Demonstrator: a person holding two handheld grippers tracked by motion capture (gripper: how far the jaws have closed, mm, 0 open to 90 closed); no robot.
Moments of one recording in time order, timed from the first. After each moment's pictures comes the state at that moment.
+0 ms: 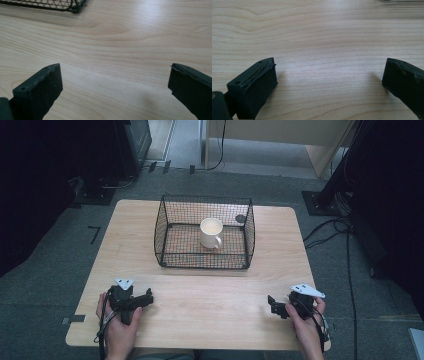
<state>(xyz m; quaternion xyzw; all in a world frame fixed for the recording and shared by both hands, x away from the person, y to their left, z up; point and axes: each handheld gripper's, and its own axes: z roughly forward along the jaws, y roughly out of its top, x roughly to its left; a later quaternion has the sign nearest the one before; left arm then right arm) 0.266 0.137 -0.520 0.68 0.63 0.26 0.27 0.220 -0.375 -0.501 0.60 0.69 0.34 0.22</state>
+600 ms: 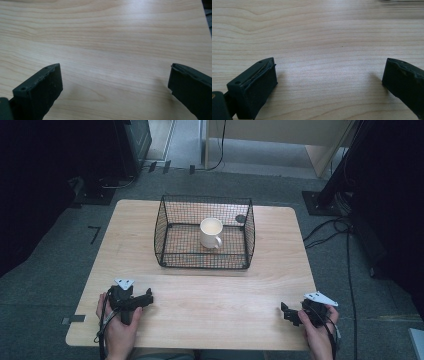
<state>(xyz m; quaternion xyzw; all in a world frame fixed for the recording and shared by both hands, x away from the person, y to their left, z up) 0.266 0.137 -0.520 0.68 0.63 0.26 0.27 0.202 -0.414 -0.522 0.63 0.67 0.31 0.23</state>
